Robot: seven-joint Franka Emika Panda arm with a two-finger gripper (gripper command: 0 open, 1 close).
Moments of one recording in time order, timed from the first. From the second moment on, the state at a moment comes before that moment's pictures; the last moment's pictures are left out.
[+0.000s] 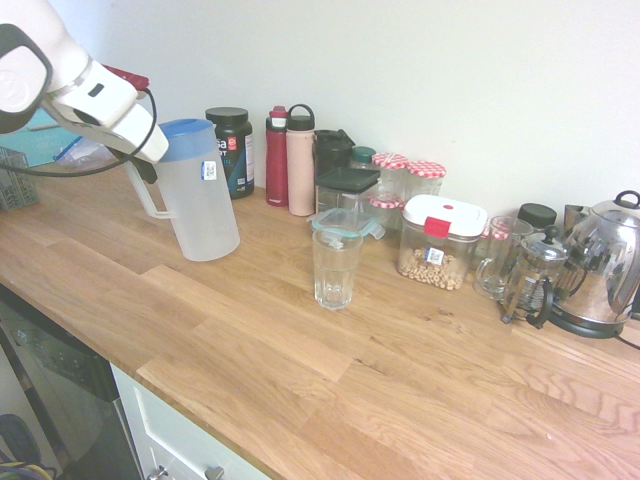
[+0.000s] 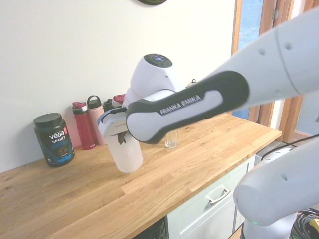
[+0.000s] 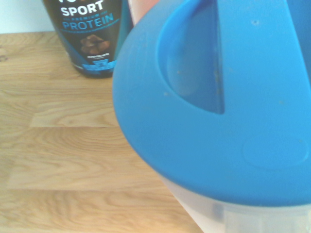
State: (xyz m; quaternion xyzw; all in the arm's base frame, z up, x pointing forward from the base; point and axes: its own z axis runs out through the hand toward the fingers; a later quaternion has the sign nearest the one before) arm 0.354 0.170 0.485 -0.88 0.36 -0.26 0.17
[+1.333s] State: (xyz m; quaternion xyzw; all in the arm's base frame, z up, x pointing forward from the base) arm 0.415 0.197 0.464 -0.89 0.36 -0.21 0.17
